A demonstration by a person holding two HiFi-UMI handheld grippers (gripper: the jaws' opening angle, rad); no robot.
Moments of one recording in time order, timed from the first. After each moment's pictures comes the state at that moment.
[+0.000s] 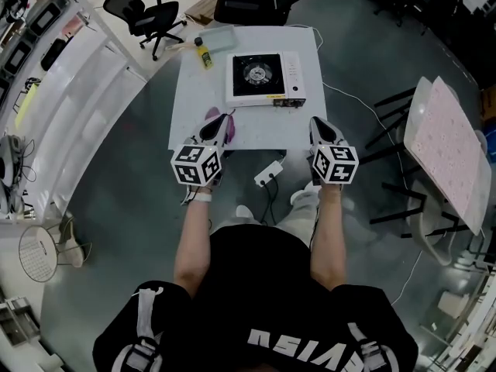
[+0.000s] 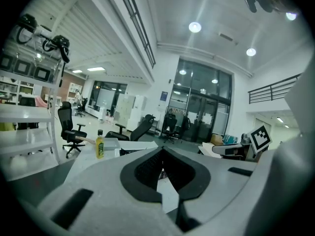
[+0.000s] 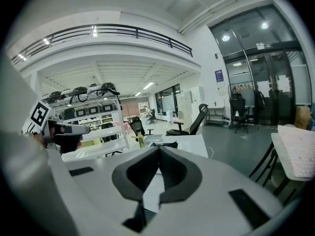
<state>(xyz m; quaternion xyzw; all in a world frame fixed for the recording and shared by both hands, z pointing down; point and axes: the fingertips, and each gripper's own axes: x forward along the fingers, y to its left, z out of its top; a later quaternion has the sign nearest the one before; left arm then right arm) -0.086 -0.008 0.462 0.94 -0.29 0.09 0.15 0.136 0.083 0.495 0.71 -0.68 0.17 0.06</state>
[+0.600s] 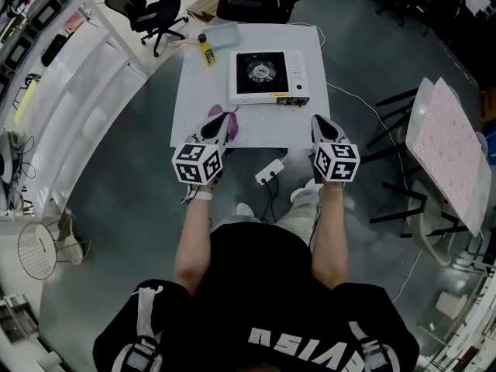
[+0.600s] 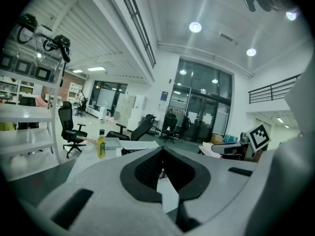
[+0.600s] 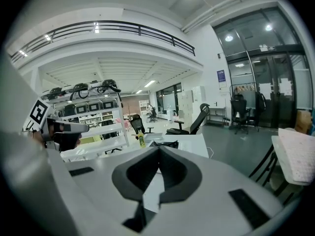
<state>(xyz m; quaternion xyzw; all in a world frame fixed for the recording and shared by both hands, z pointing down) -0.096 -0.013 0.466 0.94 -0.29 0.09 0.15 0.128 0.074 0.498 0.71 -0.68 0.17 0.07</state>
